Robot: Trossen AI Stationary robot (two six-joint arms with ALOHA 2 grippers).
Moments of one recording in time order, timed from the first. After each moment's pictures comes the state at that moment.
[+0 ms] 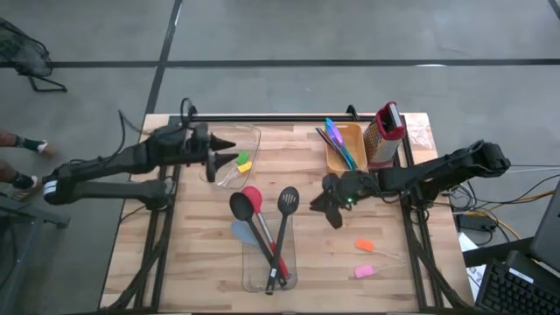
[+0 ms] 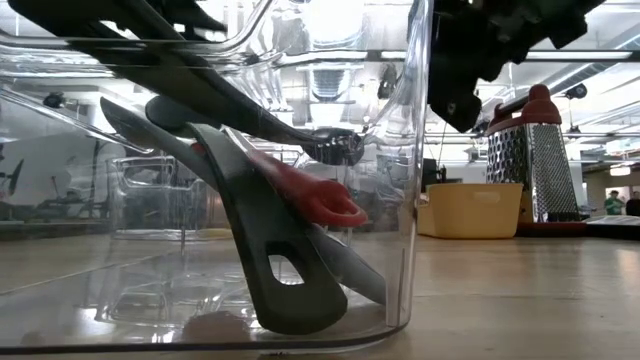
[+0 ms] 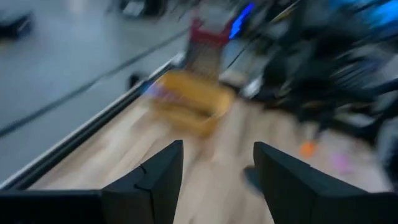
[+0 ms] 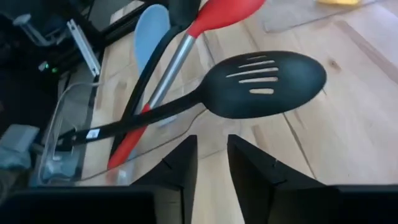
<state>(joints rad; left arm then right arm) 0.30 0.73 0.73 -0.22 0.03 -0.20 0.11 1.28 0.70 0.04 -0.05 0.56</state>
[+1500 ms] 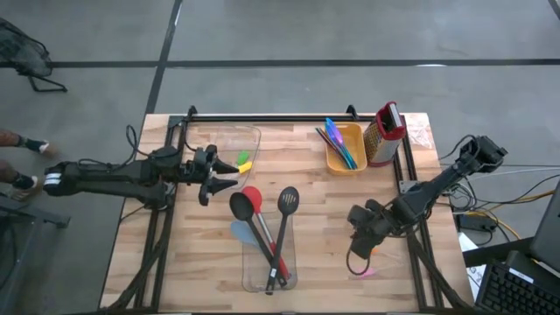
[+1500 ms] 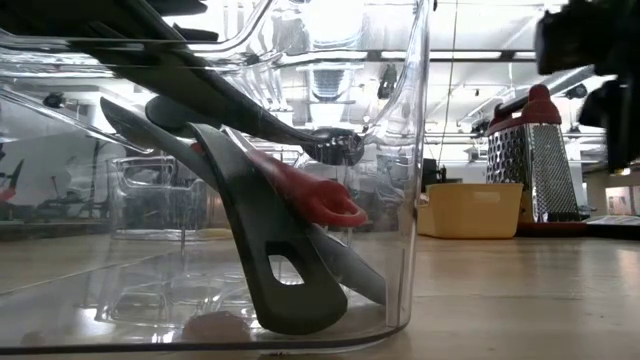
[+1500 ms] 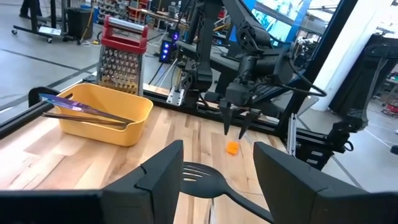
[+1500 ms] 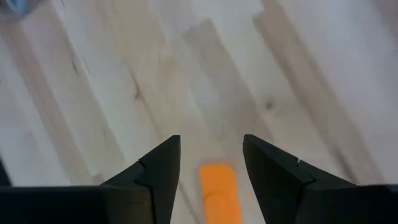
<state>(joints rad) 0.09 0.62 0.45 0.15 0.11 -0.26 0.58 1.28 0.77 -0.69 0.18 1.08</state>
